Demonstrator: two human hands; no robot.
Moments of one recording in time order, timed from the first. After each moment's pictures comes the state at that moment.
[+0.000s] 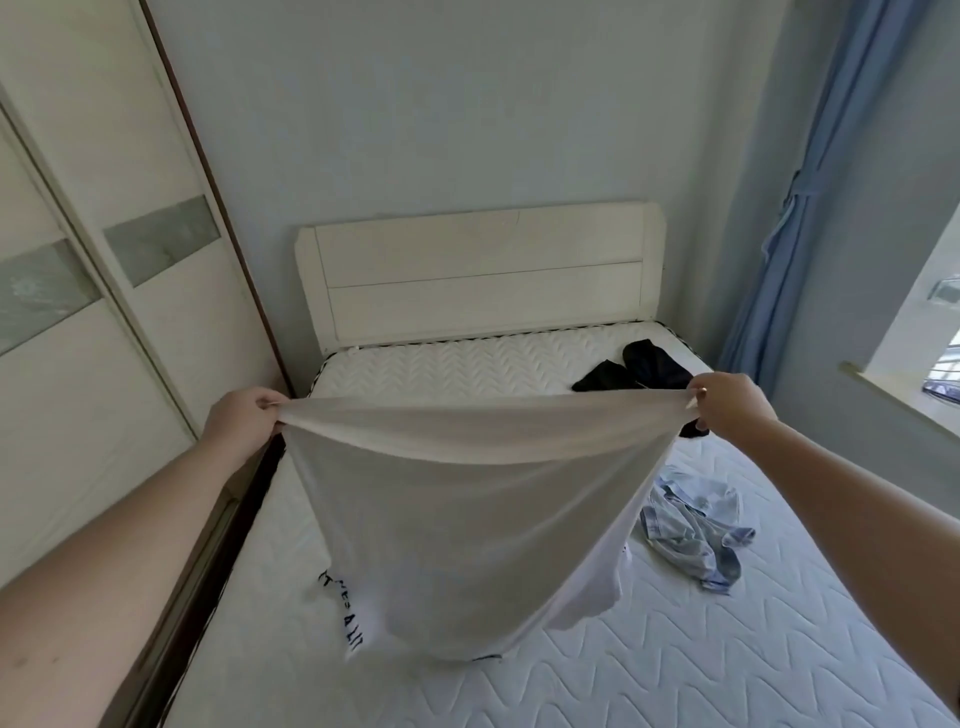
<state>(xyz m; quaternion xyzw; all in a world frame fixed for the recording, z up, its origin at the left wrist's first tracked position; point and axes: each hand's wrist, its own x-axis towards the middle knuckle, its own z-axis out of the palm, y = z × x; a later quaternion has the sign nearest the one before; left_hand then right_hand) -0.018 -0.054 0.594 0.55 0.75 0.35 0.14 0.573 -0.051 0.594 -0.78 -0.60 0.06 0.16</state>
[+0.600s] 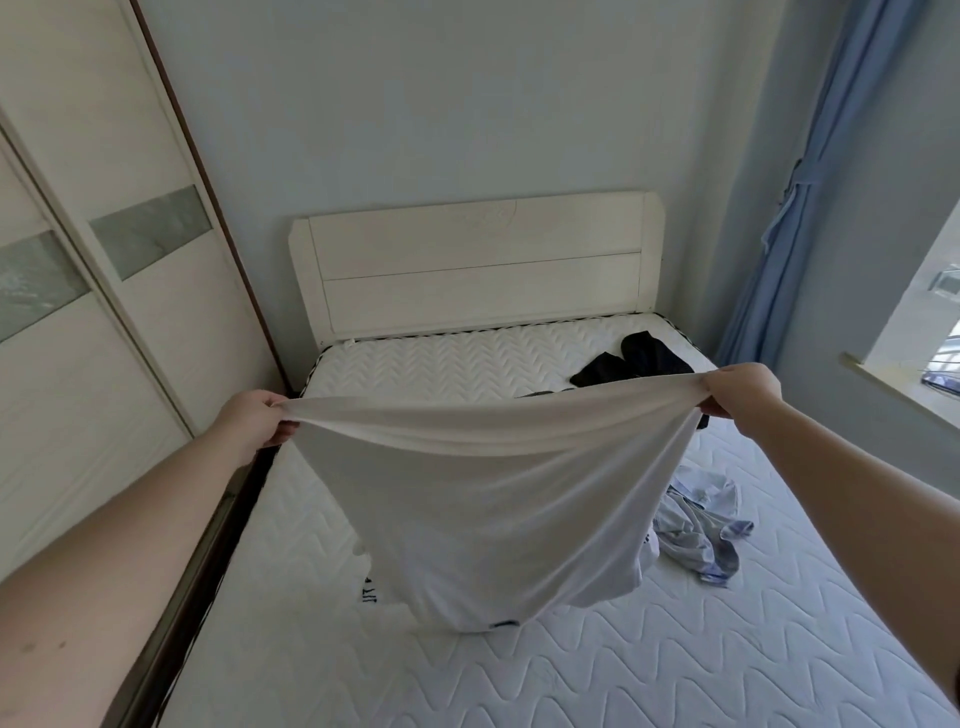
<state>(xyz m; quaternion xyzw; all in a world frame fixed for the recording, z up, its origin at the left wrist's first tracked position) 0.001 -0.034 0.582 0.43 0.74 0.41 0.31 0.582 -0.028 0.593 -0.77 -0.31 0.31 0.46</state>
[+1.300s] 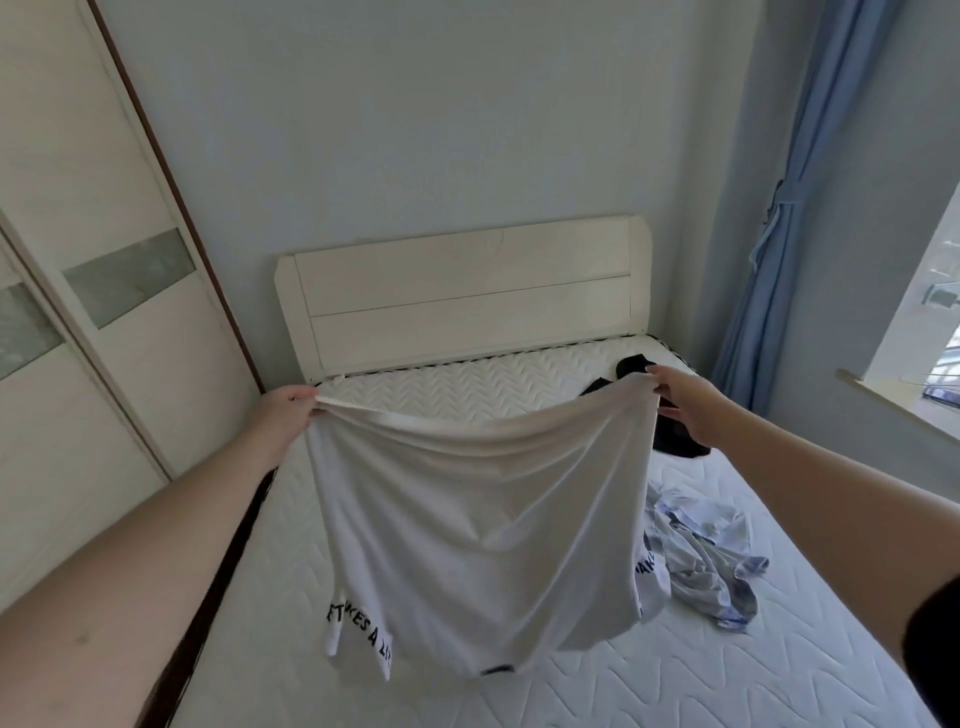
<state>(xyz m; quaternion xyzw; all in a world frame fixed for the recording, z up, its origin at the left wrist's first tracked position) 0.051 0.048 0.616 0.47 0.66 0.48 0.32 0.552 0.041 0.599 -0.62 -0.36 0.46 0.52</state>
